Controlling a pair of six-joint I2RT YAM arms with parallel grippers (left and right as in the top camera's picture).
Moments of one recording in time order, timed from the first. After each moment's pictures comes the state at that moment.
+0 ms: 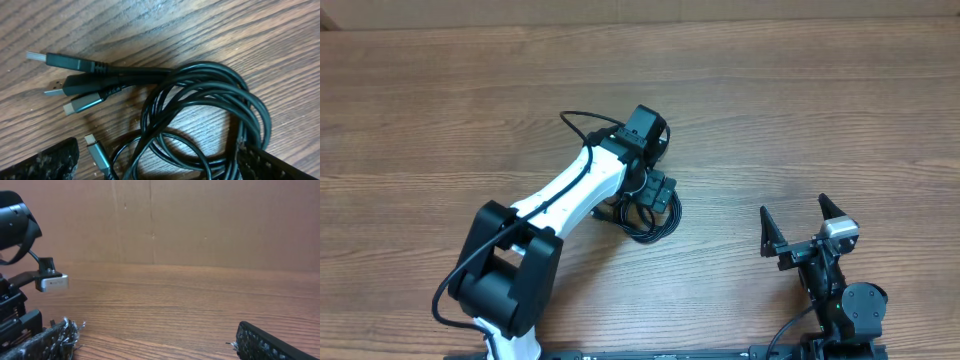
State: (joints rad) left arm -0.55 1.90 1.32 -0.78 0.07 -0.13; right arm 0.03 0.01 0.02 -0.02 -0.19 0.04
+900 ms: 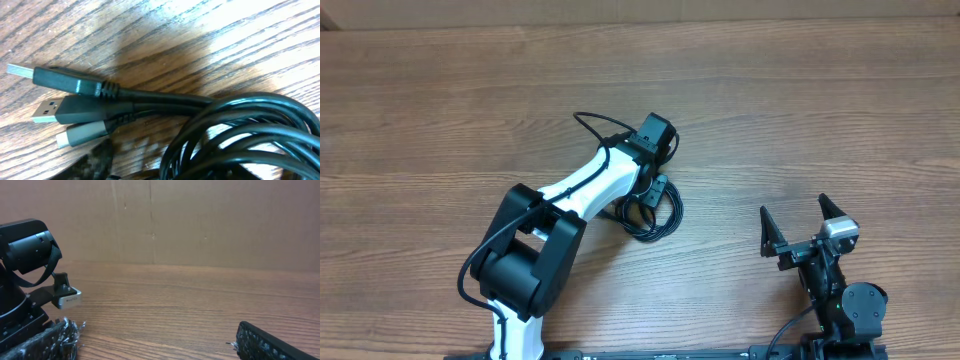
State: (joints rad) left arm -0.58 2.01 1.32 -0.69 -0.03 -0.15; right arm 0.03 0.01 0.02 -0.02 -0.19 0.04
